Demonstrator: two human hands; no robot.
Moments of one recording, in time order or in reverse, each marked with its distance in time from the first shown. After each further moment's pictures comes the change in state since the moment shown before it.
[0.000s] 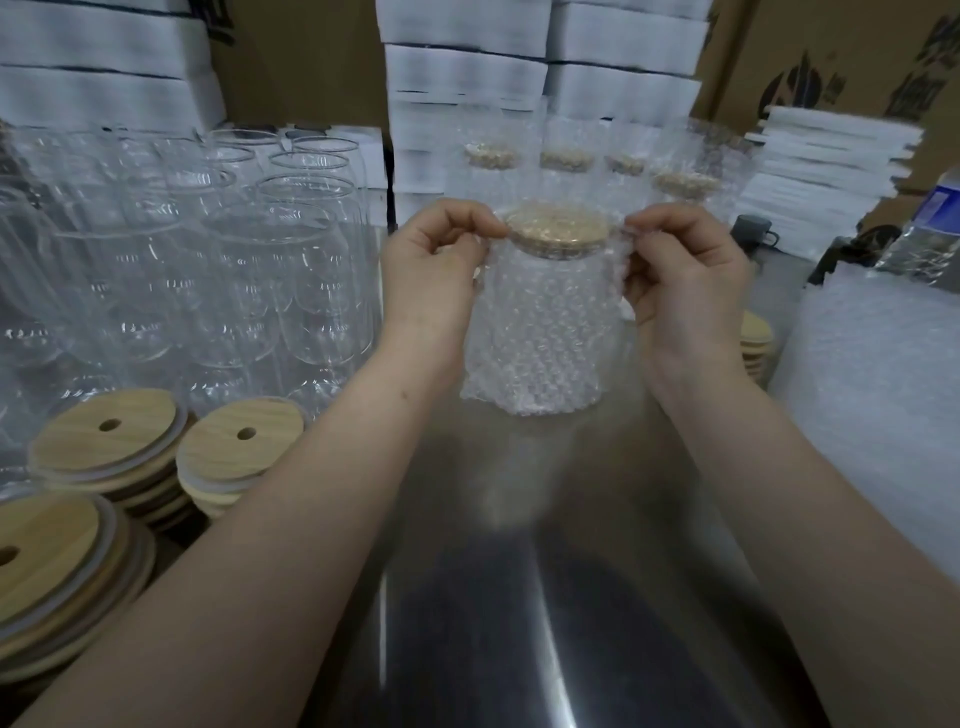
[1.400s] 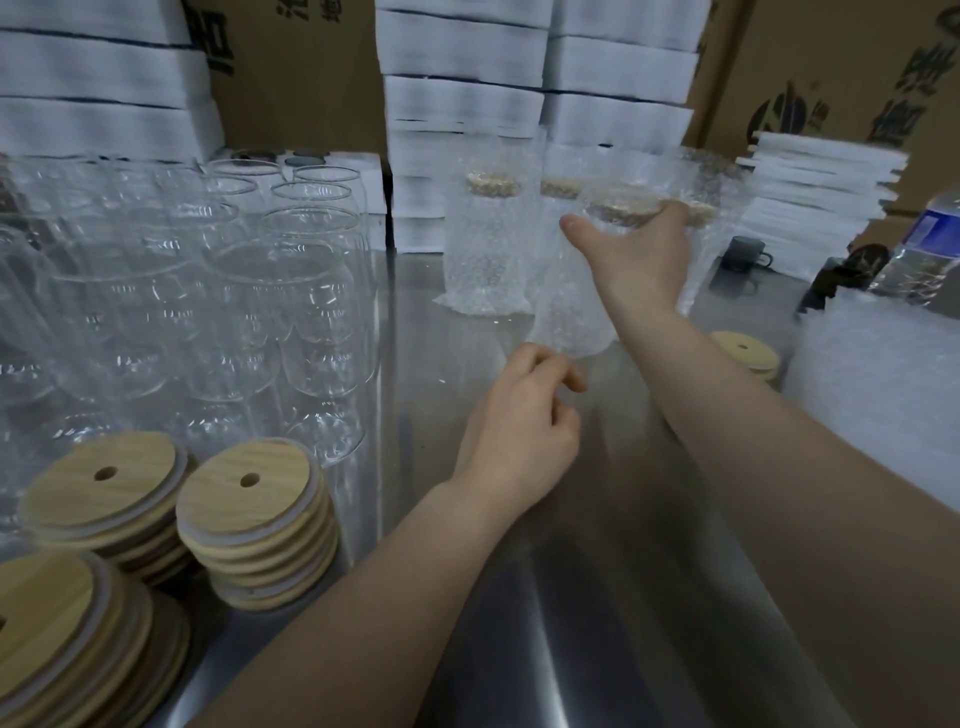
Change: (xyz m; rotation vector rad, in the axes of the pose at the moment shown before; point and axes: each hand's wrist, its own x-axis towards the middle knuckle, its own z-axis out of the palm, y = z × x) left_hand -0.043 -0.066 0.011 0.721 -0.399 0.215; right_hand 0.074 0.033 0.028 -0.832 0.267 0.006
